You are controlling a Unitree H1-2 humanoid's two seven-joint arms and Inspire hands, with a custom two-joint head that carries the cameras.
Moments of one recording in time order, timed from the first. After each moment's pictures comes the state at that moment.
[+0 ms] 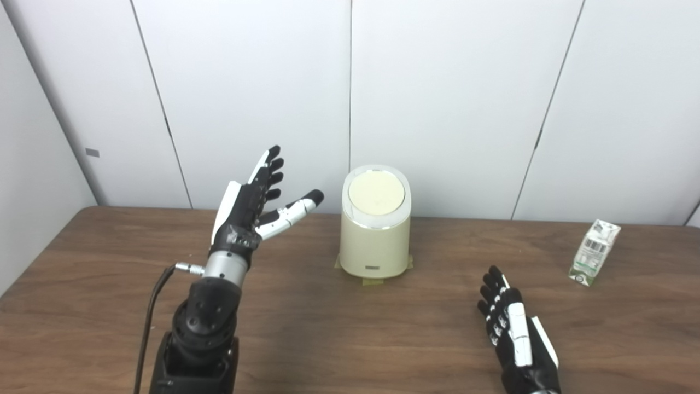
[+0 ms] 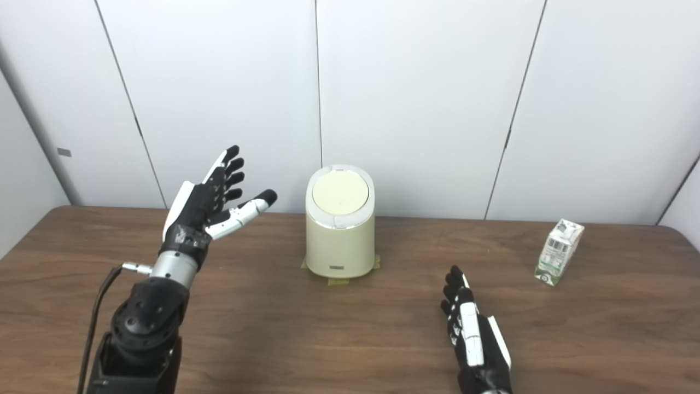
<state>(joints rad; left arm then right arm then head) -0.44 0.08 0.07 -0.25 0.40 0.48 -0.20 -0.03 -0.01 -0.01 -0.05 0.12 0.06 0.07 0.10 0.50</state>
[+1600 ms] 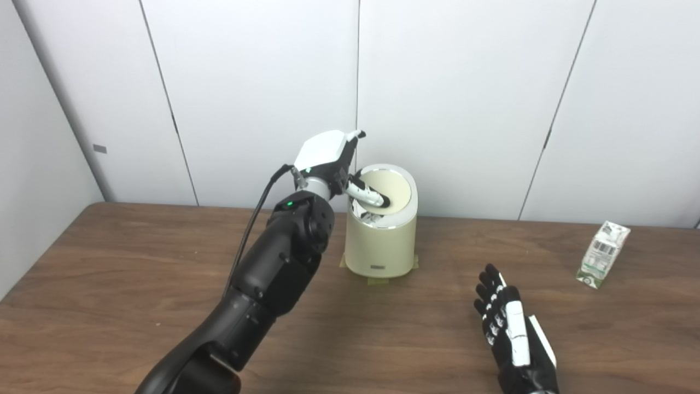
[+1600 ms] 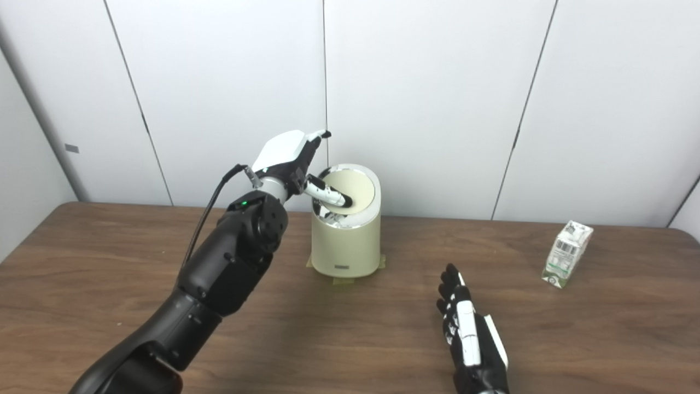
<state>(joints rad) -0.87 0.15 -0.37 0.39 0.83 0.45 -0.15 -0.02 0.01 0.00 -0.13 0.12 0.12 0.06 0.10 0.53</state>
